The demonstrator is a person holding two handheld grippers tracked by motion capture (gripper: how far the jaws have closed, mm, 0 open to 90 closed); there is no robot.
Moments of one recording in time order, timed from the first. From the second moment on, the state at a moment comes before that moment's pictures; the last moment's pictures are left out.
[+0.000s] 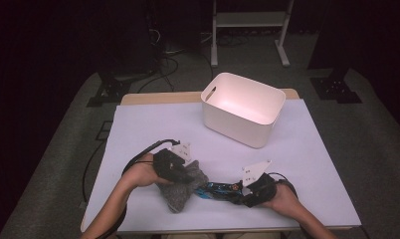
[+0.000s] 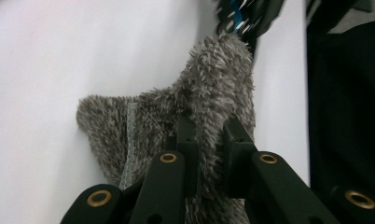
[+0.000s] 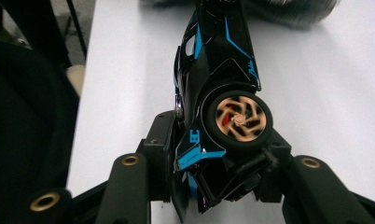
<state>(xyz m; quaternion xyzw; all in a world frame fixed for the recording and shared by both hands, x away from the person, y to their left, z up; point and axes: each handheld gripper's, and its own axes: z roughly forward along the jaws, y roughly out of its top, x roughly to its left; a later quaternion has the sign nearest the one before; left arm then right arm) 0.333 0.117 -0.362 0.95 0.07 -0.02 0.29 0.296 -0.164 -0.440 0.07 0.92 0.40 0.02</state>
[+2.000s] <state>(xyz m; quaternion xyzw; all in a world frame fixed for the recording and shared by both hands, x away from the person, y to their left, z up) 0.345 0.075 -0.350 0.97 0.04 -0.01 0.25 0.313 -0.155 -0.434 0.06 0.92 0.38 0.03</state>
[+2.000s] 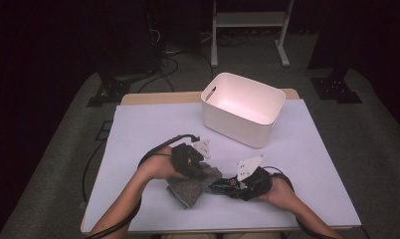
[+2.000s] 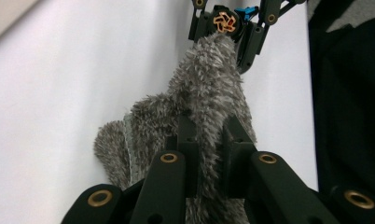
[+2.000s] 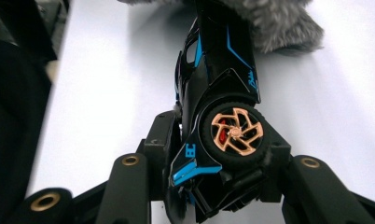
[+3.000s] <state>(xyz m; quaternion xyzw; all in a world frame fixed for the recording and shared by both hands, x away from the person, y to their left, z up) 0.313 0.086 -0.386 0.96 0.03 -0.08 0.28 0.301 -0.159 -0.443 0.13 0.92 0.38 0.00</state>
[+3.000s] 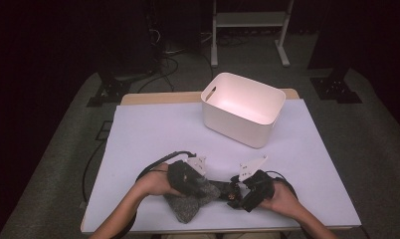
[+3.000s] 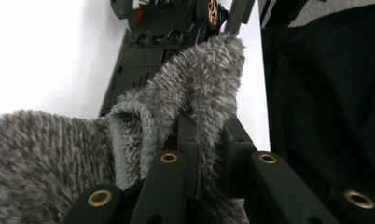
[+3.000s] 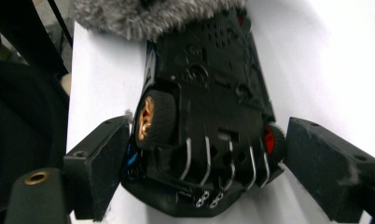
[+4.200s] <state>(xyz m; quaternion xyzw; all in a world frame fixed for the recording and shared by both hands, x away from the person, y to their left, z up) 0.324 0.036 -0.400 0.96 0.01 -0.07 0.29 0.307 -0.155 -0.455 0.08 0.93 0.36 0.02</state>
